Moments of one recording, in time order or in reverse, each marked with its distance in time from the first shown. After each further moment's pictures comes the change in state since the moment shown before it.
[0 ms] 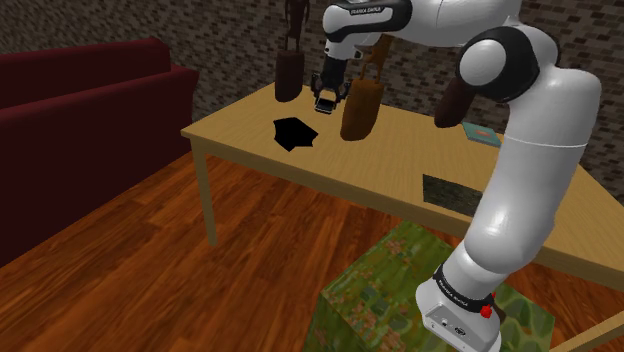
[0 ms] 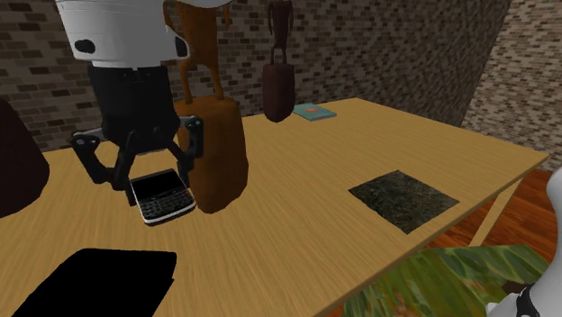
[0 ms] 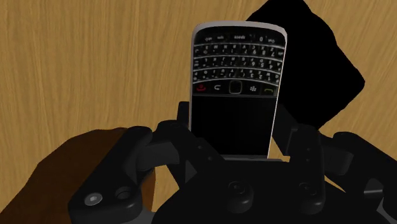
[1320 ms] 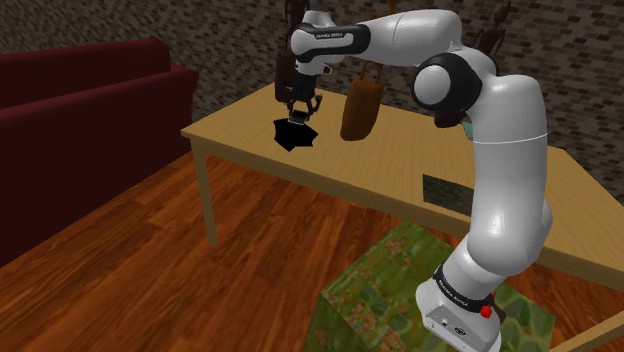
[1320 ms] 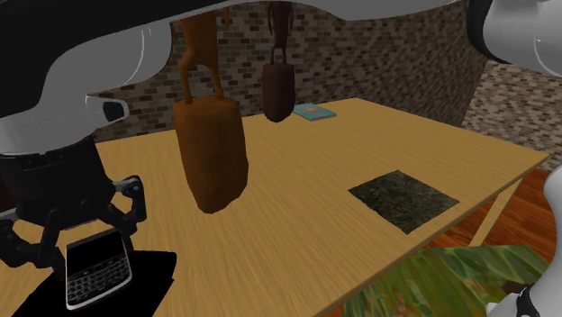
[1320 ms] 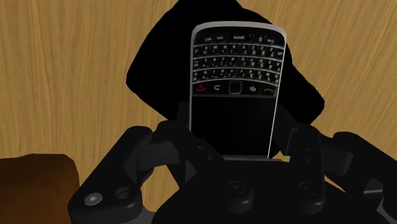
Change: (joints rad) arm 0.062 0.256 0.033 0.222 0.002 0.040 0.096
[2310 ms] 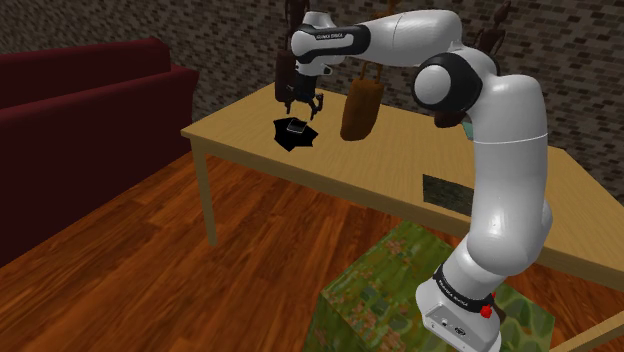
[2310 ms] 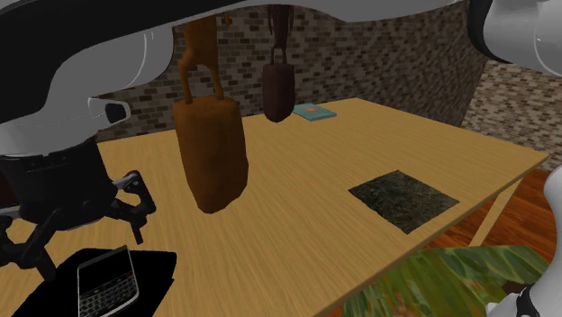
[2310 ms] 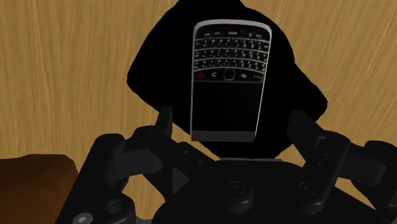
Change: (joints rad) arm -0.002 -0.002 -0.001 -0.008 0.000 0.007 -0.003
